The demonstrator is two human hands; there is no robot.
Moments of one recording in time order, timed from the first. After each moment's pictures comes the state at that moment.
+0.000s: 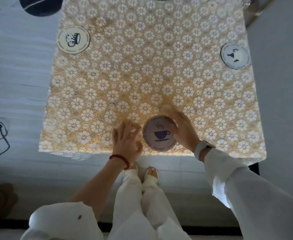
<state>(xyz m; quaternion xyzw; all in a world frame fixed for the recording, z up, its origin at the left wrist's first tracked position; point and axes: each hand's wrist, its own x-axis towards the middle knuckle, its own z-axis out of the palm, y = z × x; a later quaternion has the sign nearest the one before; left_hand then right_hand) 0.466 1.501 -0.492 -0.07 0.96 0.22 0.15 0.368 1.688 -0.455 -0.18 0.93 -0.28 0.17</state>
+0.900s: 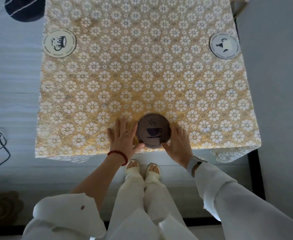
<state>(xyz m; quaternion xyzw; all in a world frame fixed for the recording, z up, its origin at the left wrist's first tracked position) 0.457 1.504 -0.501 -0.05 0.97 0.14 0.21 0.429 1.700 -0.468 -0.09 0.96 -0.20 0.16</state>
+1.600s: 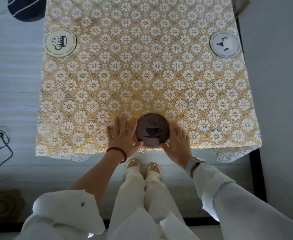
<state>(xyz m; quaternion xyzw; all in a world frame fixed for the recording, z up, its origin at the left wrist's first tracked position) 0.454 1.503 -0.499 -0.04 0.97 0.12 0.22 0.433 1.702 -0.468 -0.09 0.97 -0.16 0.18</state>
